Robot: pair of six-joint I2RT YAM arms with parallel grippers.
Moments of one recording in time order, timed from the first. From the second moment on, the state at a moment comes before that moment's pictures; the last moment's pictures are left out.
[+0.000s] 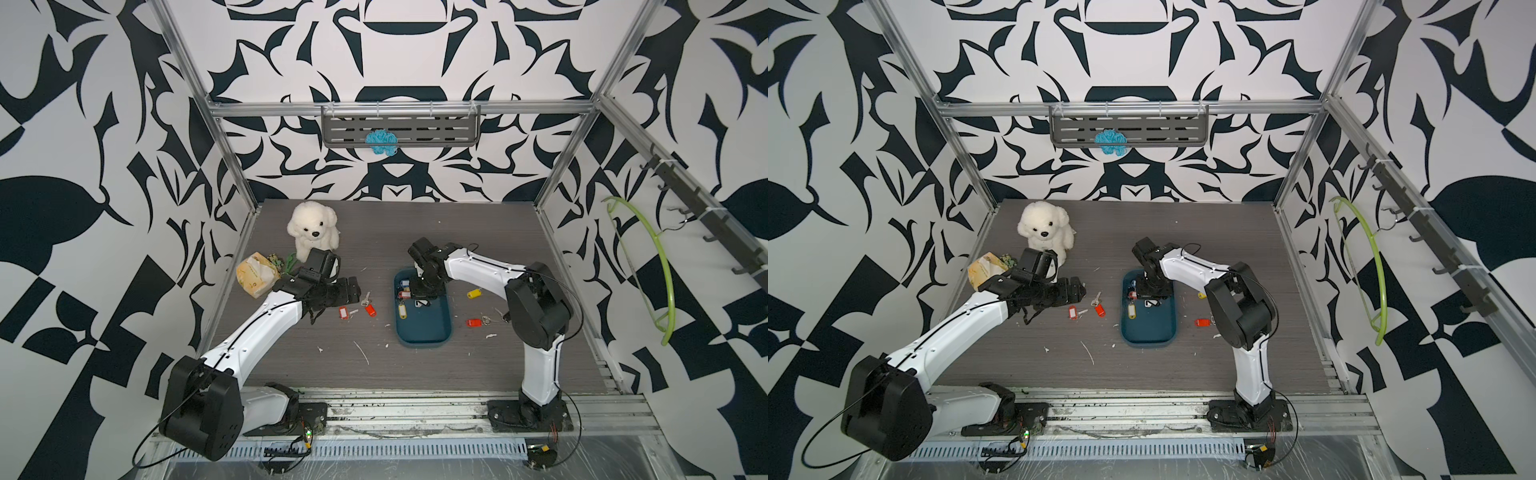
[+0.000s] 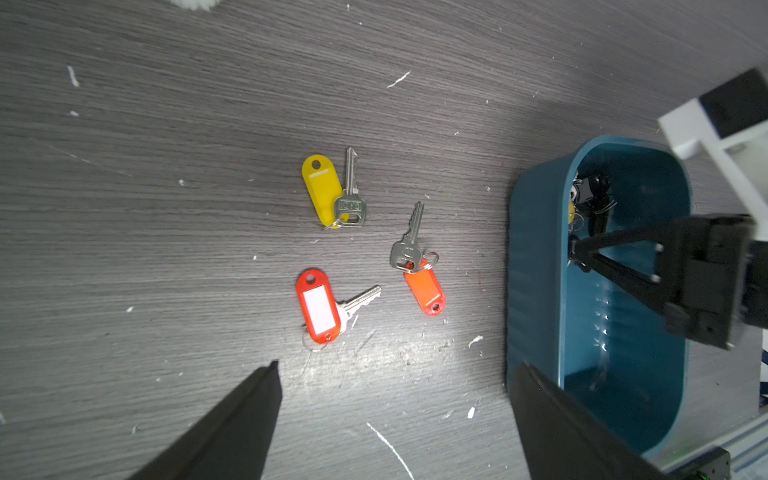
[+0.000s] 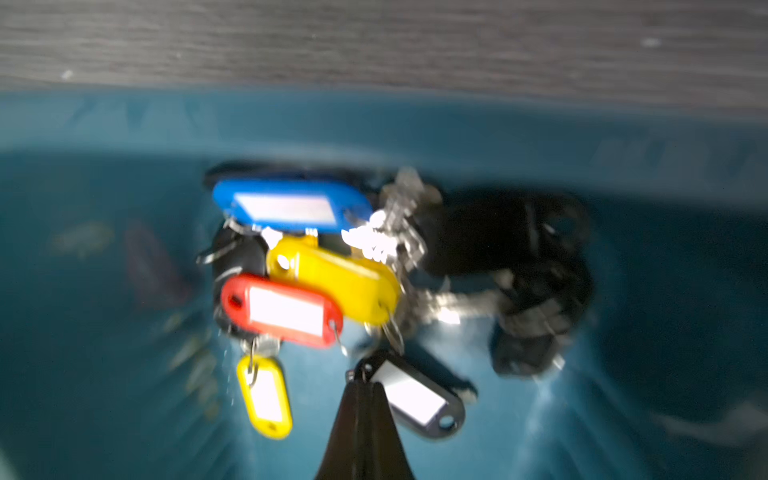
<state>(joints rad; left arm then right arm) -0.40 1.25 0.88 -0.63 0.15 -0.50 0.63 1.94 1.40 -0.81 -0.12 0.58</state>
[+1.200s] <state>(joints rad) -0.40 1.26 0.88 -0.63 0.18 -0.50 -0.03 1.58 1.24 -0.91 -0.11 0.41</state>
